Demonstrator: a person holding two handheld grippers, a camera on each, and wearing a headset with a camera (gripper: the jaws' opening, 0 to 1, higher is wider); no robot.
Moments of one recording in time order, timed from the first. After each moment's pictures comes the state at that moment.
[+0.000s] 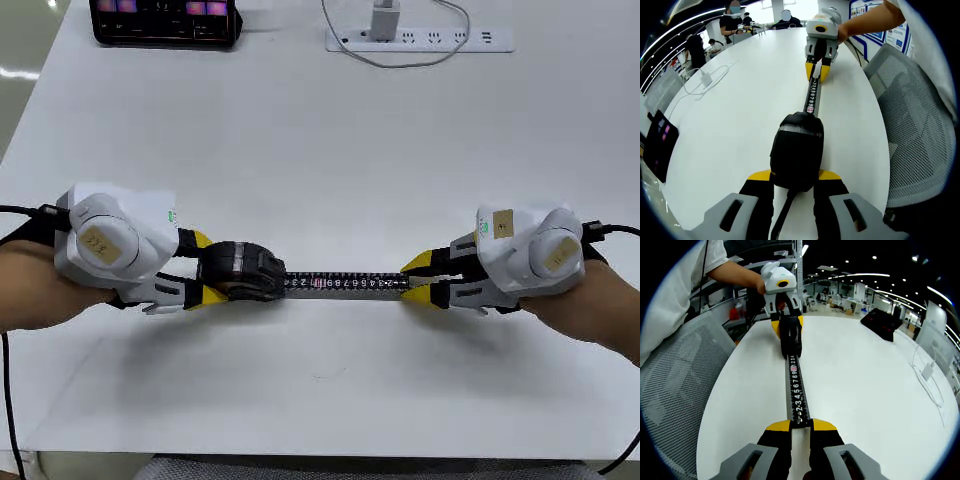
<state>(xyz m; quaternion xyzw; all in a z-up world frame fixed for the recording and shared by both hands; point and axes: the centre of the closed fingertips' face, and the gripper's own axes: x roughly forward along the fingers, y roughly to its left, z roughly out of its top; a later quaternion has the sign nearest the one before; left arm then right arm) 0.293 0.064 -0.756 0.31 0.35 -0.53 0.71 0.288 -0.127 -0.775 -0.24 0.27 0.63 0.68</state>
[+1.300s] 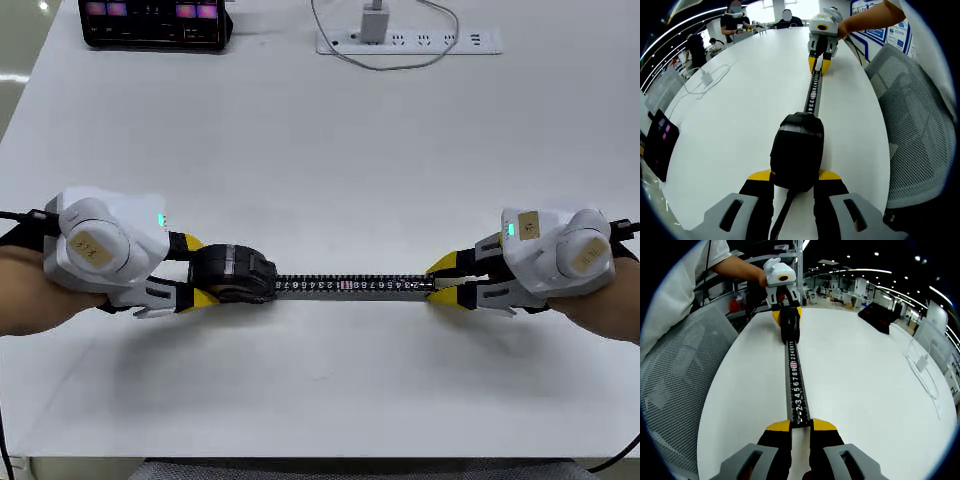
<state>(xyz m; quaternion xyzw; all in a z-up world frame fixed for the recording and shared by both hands) 0.294 0.064 -0.757 0.31 0.35 -0.52 0.71 0.289 -0.167 -0.775 -0.27 0.29 0.62 0.67</state>
